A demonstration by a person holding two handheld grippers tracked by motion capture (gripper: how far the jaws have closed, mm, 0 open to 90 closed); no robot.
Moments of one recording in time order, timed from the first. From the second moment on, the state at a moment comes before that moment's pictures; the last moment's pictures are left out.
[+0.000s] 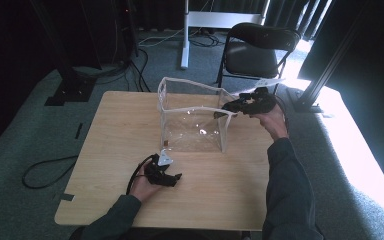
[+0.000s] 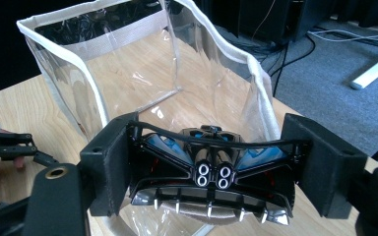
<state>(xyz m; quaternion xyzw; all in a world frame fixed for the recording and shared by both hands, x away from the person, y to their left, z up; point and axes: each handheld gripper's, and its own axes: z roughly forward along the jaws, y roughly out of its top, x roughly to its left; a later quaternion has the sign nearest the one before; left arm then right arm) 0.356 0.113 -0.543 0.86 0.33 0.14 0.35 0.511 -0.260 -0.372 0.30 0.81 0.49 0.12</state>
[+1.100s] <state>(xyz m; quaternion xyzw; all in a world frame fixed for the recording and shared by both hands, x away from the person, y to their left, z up) 0.355 0.113 -0.543 0.86 0.33 0.14 0.35 0.514 -0.251 -0.380 0.31 0.82 0.47 0.12</state>
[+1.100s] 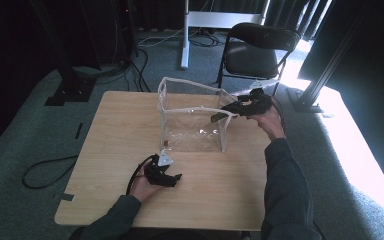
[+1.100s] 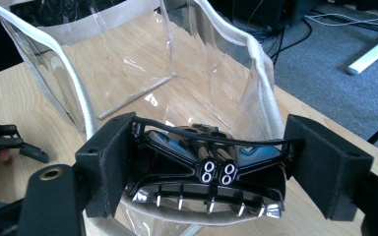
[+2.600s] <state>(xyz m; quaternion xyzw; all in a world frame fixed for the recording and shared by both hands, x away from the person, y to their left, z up) 0.354 0.114 -0.544 0.86 0.33 0.14 0.36 0.446 -0.280 -0.412 0.35 0.78 0.48 0.19</state>
